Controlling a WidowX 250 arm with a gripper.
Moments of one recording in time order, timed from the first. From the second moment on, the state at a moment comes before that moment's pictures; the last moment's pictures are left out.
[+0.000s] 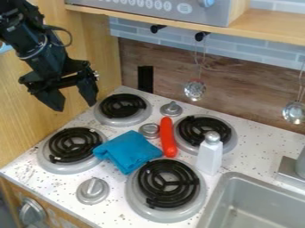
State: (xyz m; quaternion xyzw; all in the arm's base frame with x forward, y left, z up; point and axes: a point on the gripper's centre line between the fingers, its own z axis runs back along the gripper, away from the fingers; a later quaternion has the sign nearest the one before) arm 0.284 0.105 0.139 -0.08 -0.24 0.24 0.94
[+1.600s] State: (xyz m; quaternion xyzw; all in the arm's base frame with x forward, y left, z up) arm 0.417 -0.058 0.098 -0.07 -0.13 -0.06 0.99
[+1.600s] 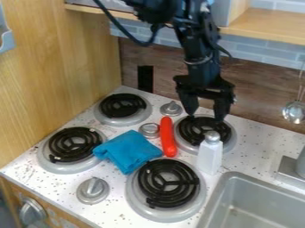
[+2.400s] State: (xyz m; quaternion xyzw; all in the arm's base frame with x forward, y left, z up) arm 0.416 -0.055 0.065 -0.04 -0.07 -0.08 0.99
